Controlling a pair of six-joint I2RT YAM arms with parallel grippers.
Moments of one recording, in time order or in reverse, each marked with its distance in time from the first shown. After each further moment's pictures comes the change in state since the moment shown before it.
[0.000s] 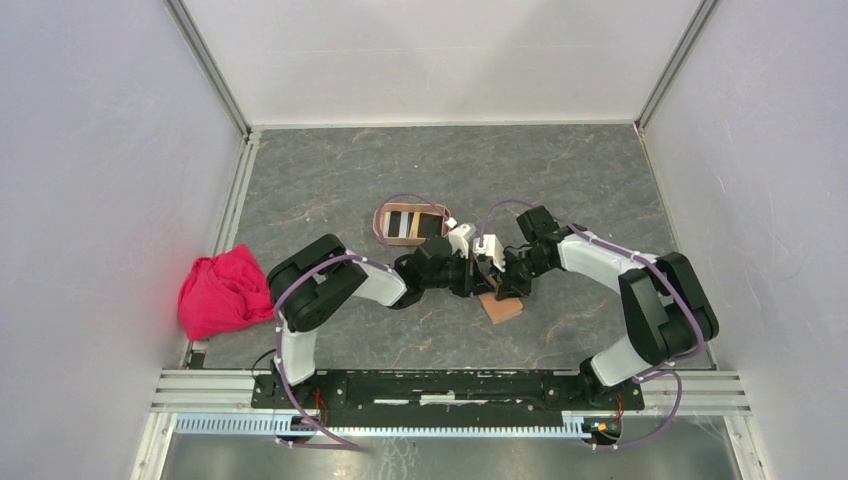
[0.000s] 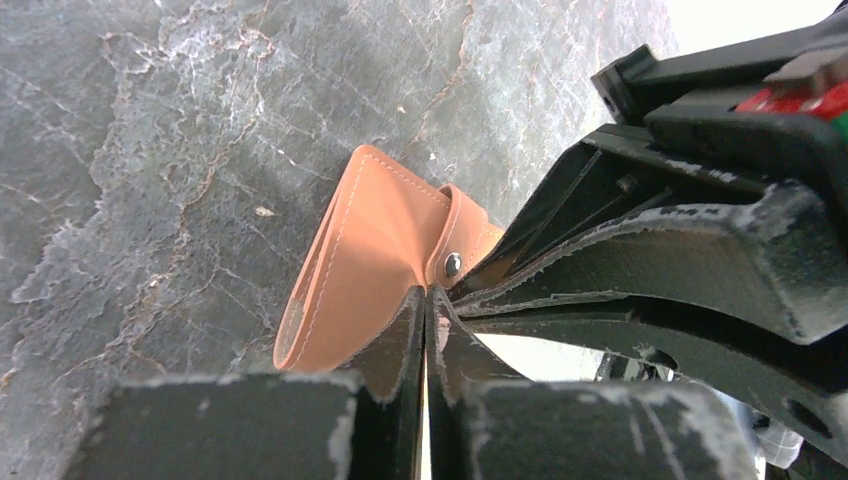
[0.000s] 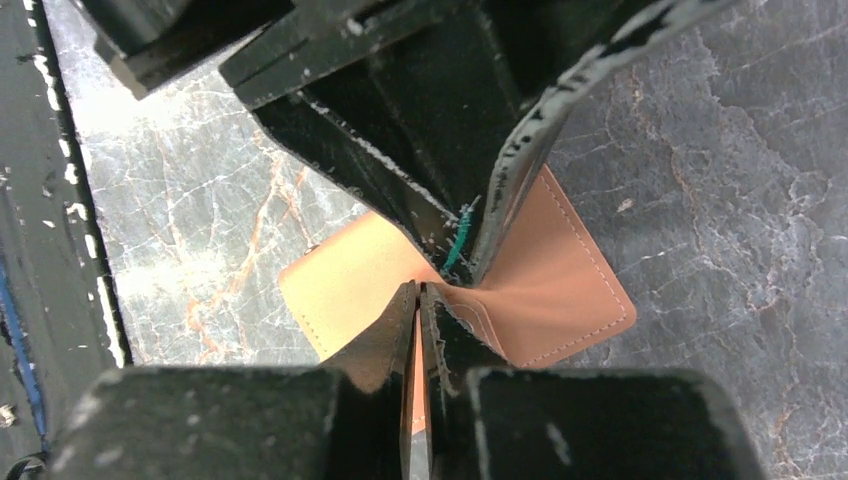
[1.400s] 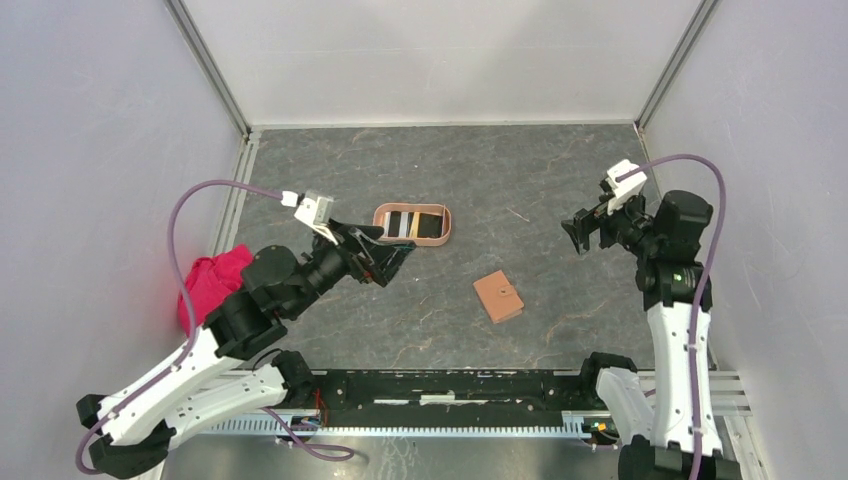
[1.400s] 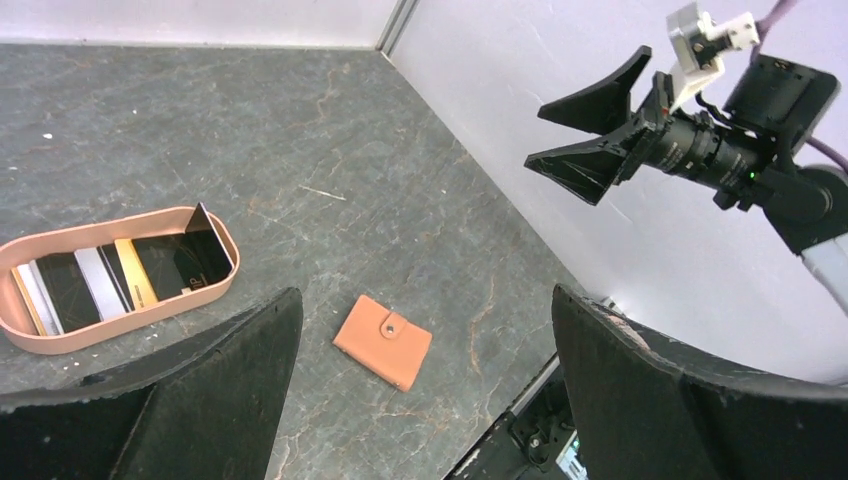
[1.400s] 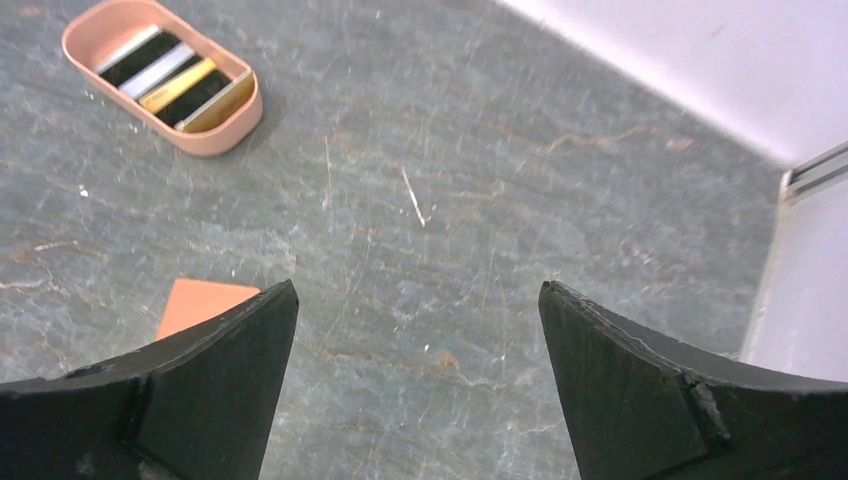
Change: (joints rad) left arm -0.032 -1.284 0.040 -0.877 -0.525 0.196; right arm -0.575 -0.734 0.112 0.075 0.038 0.455
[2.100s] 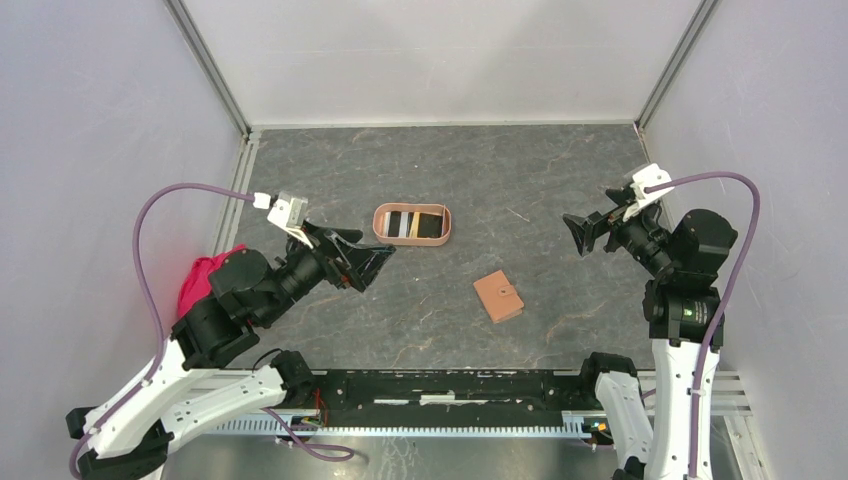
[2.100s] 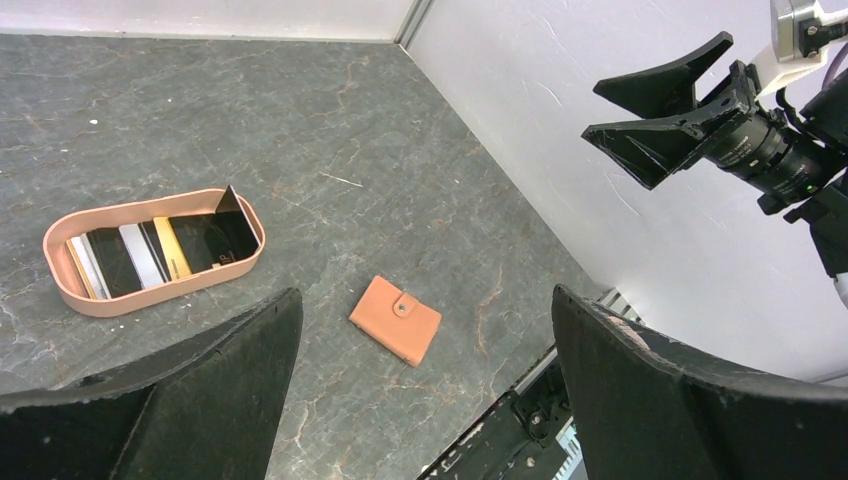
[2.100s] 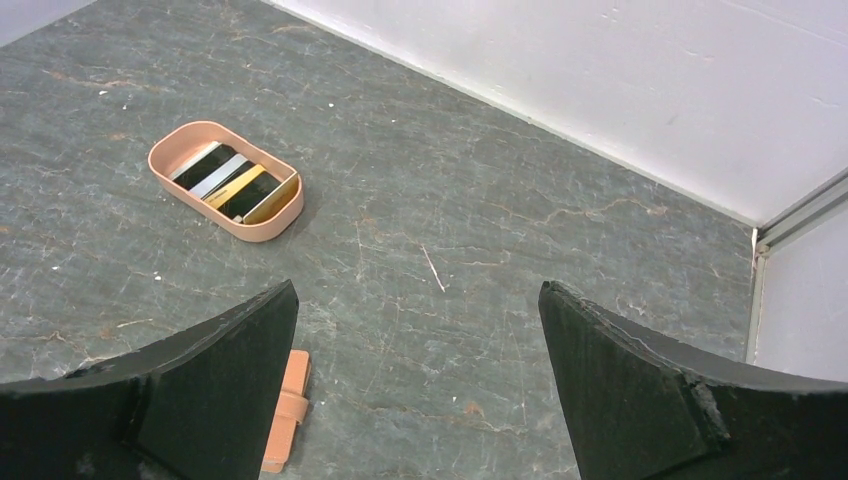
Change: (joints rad) left arm 0.000 -0.058 0.139 -0.232 -0.026 0.001; right arm 0.000 -0.145 0.061 0.027 -0.018 0.190
